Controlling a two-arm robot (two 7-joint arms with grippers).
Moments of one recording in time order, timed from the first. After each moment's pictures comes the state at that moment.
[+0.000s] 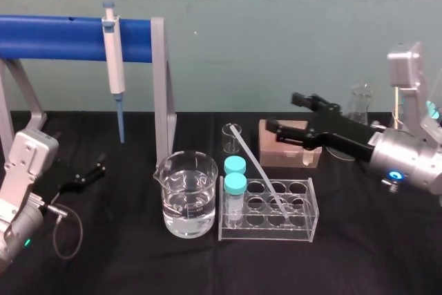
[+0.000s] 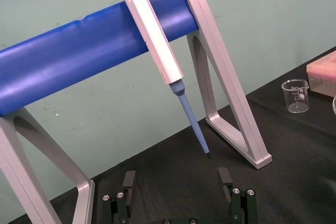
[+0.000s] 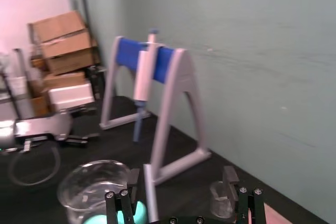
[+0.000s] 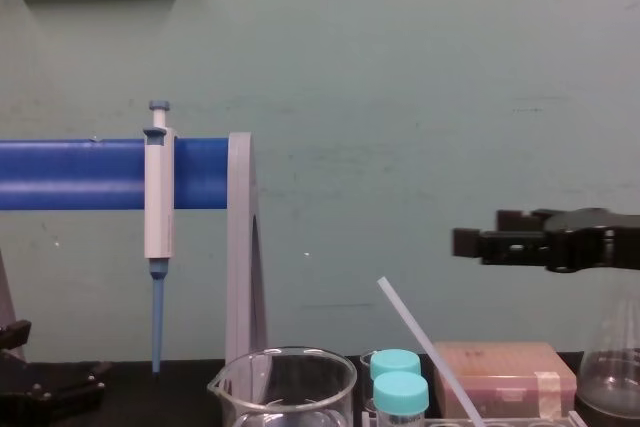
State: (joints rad) left arm -0.20 0.60 0.45 -1.41 -0.25 -0.12 0.03; right arm 0.46 0.55 -0.44 -1.37 0.60 0.06 0.64
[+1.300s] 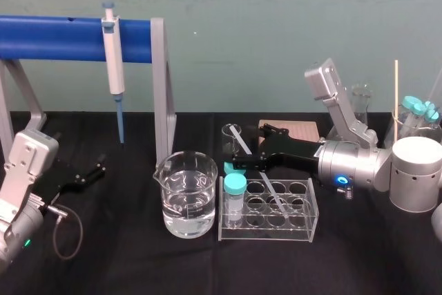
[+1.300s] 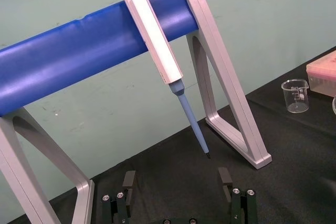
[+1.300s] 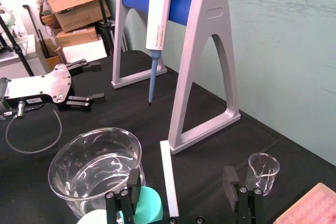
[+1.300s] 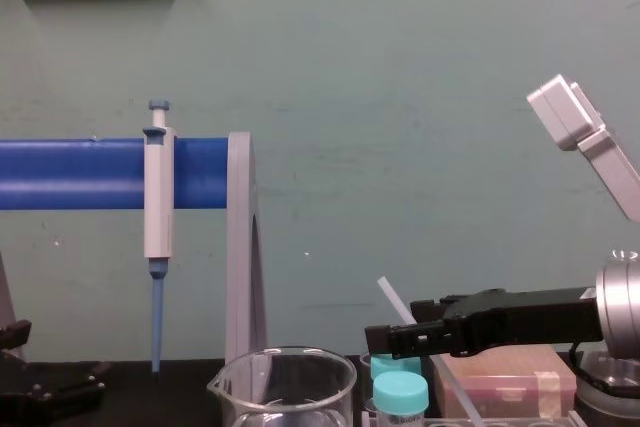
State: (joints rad) left arm -0.20 0.60 0.45 -1.41 -0.25 -0.12 0.03; right arm 0.62 0.42 -0.61 -1.14 0.51 0.17 0.68
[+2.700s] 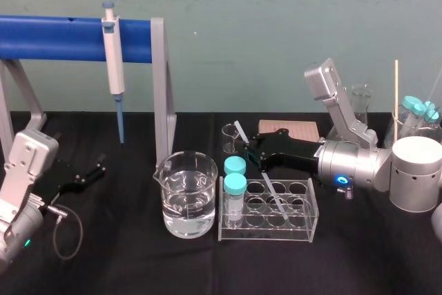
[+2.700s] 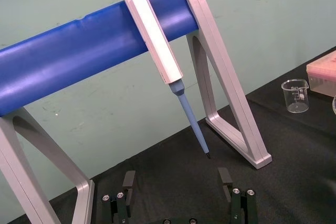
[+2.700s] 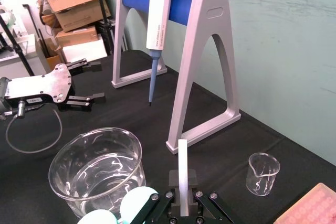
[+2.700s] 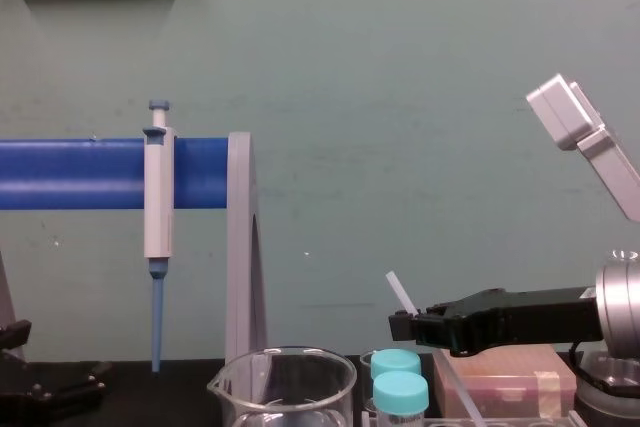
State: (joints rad) left arm -0.20 0.60 0.45 -1.41 -0.25 -0.12 0.03; right arm 0.62 0.42 -0.61 -1.14 0.51 0.17 0.67
